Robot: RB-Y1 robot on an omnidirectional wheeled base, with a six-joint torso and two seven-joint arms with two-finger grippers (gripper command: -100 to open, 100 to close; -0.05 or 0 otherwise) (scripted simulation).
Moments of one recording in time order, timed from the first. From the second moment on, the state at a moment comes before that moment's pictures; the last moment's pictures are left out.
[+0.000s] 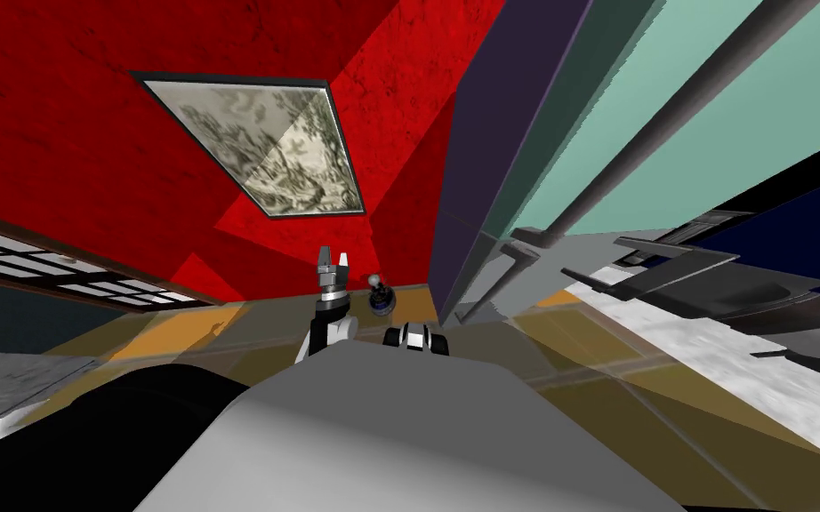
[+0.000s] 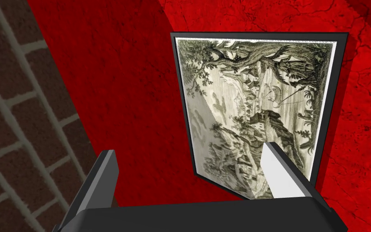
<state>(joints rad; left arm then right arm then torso) 0.54 -0.04 0.06 -2.30 0.04 -0.52 -0.10 0.84 -0.89 -1.09 -2.21 0.82 -0.69 0.05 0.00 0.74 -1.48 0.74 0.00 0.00</state>
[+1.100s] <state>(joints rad) 0.53 -0.03 0.06 -2.30 0.04 -0.52 -0.10 0.89 -0.94 -1.14 -2.15 0.84 -0.66 0.03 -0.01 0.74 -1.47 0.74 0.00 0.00</state>
